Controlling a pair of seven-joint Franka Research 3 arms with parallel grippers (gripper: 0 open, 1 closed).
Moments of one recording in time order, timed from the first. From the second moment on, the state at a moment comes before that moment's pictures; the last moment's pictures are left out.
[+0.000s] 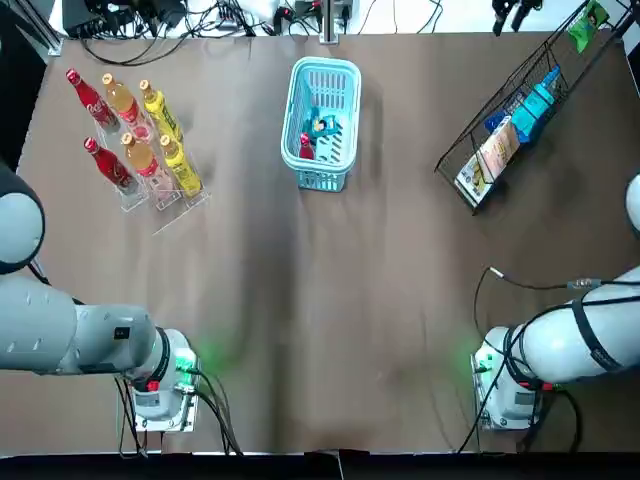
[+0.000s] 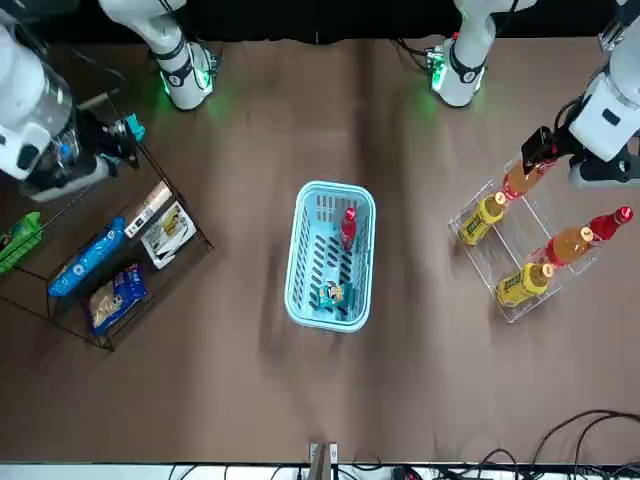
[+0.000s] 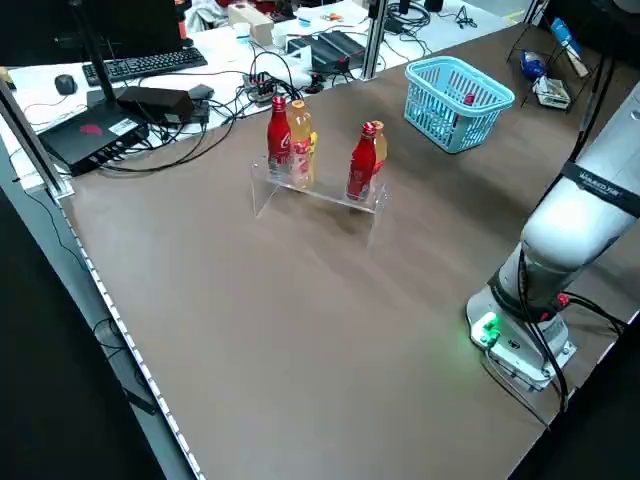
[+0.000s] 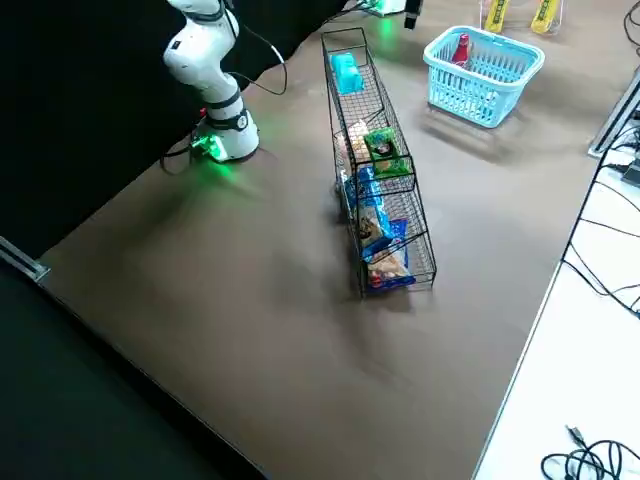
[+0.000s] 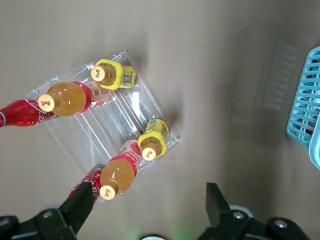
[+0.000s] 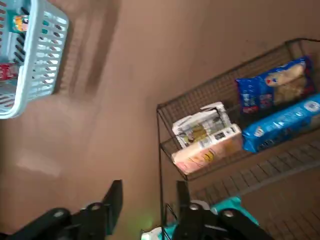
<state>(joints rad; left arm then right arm) 0.02 -0.03 -0.16 -1.60 0.05 1.52 -0.14 0.23 0.06 -0.05 -1.45 0.07 1.38 -0.07</state>
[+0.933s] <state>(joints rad) 0.01 -0.04 -0.16 -1.58 0.05 1.53 -0.14 0.15 -0.10 -0.05 -1.69 0.04 1.53 -0.07</state>
